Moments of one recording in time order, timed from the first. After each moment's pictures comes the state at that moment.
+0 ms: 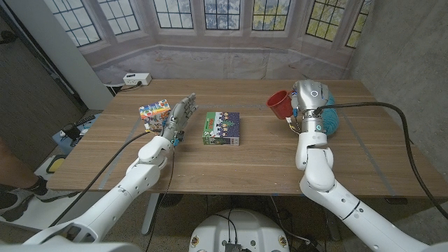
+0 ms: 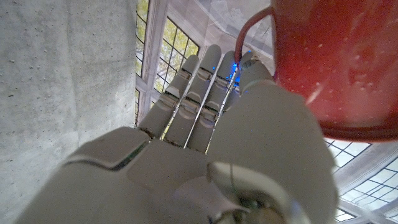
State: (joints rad) left arm 0.92 0.50 0.38 -1.35 -0.67 -0.35 -0.07; left_hand 0.37 0.18 0.64 -0.01 0.19 0.14 0.01 0.19 0.18 0.04 0.06 0.21 0.19 -0.01 0.07 0.17 0.16 0.12 0.07 0.20 0.17; right arm -1.06 -0.53 -0.57 -2.01 -1.22 -0.87 -0.37; right_hand 1.27 0.07 0.19 -0.16 0.20 1.12 -0.08 0.29 0.20 1.13 -0.12 0.43 0.34 1.02 -0.17 0.33 0.29 0.82 -0.10 0.21 0.17
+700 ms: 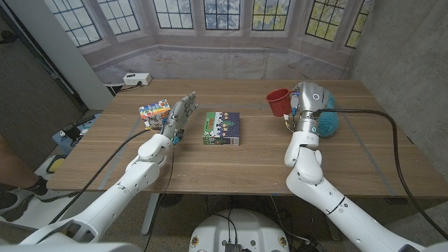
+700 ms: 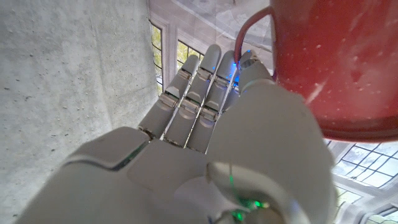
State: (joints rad) left arm 0.91 0.52 0.38 -1.37 -0.66 -0.34 -0.07; left_hand 0.37 0.18 0.64 -0.01 0.19 0.14 0.01 0.19 0.18 0.04 0.06 0.21 0.19 -0.01 0.07 0.17 0.17 0.12 0.07 0.20 0.17; right arm -1.03 -0.44 -0.60 -1.98 -0.97 -0.95 -0.58; right_hand 1.28 0.07 0.19 -0.16 0.20 1.12 -0.07 0.29 0.21 1.13 -0.12 0.43 0.34 1.02 -0.16 0.33 0.30 0.82 -0.10 0.21 0.17
